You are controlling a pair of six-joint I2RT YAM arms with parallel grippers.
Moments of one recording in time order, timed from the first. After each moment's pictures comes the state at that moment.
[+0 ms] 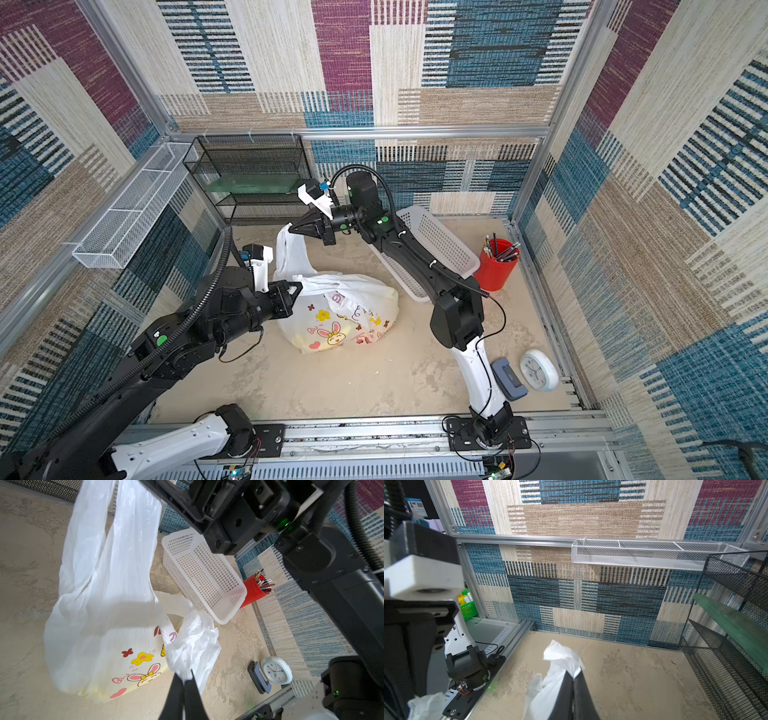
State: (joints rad) left arm -0.74 0.94 1.24 -0.80 -0.18 -0.70; right arm 0.63 2.18 2.24 -0.16 -1.15 -0.10
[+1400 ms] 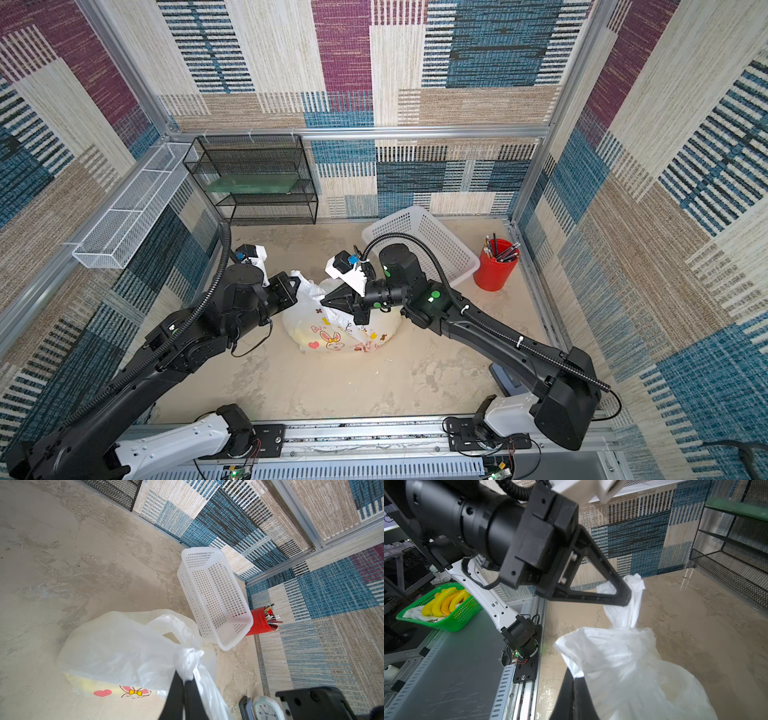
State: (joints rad) left arm -0.74 0.98 1.22 -0.77 -0.31 -0.93; right arm 0.84 1.33 1.16 -0.13 -0.68 -0.02
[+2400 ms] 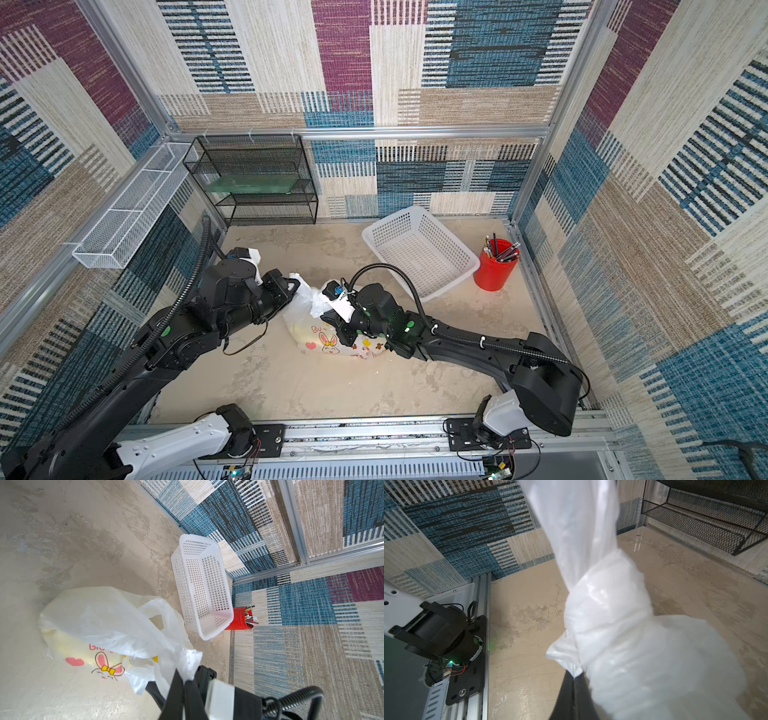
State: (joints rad) left arm -0.71 0.99 1.31 -0.90 -0.17 -1.15; right arm 0.98 1.44 0.92 0.15 -0.22 0.03
